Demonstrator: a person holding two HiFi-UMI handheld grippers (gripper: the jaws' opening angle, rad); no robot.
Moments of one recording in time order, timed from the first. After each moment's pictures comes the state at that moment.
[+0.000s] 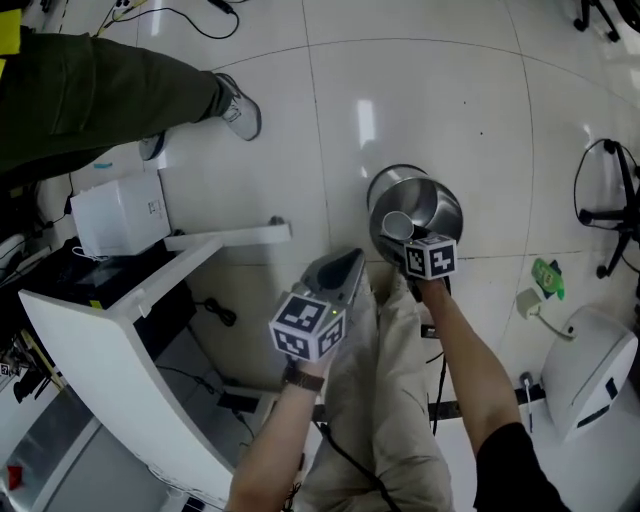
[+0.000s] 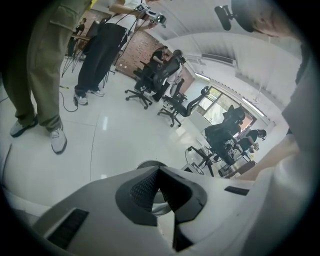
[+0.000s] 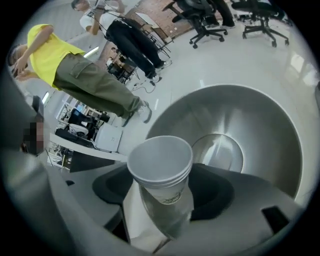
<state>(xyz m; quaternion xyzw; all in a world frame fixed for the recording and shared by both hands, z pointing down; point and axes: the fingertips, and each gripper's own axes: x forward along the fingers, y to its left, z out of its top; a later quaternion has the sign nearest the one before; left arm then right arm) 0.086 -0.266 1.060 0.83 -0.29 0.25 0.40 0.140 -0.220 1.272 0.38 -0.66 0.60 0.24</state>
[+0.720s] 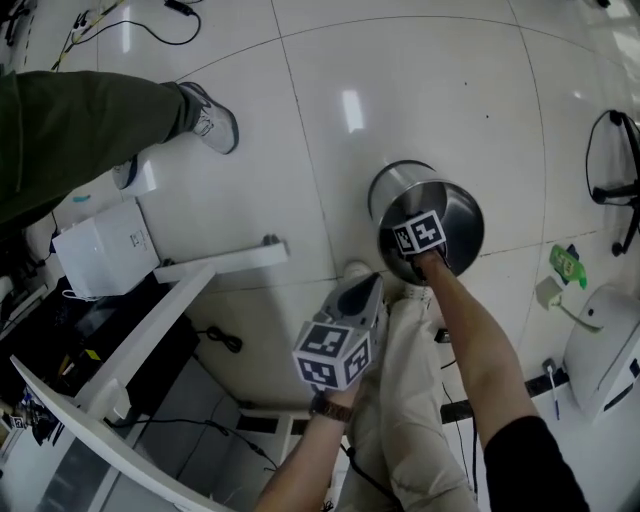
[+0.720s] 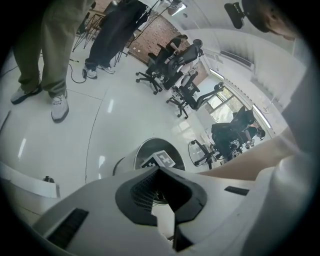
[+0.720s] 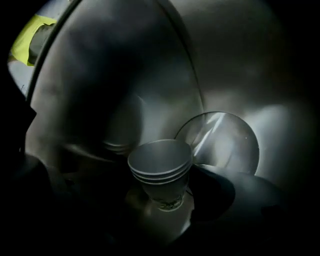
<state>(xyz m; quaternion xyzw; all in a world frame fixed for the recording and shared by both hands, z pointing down) 0.083 -0.240 1.151 0.78 -0.29 0.28 0.49 0.121 -0.220 1.432 0.33 -0.62 0.61 0.36</state>
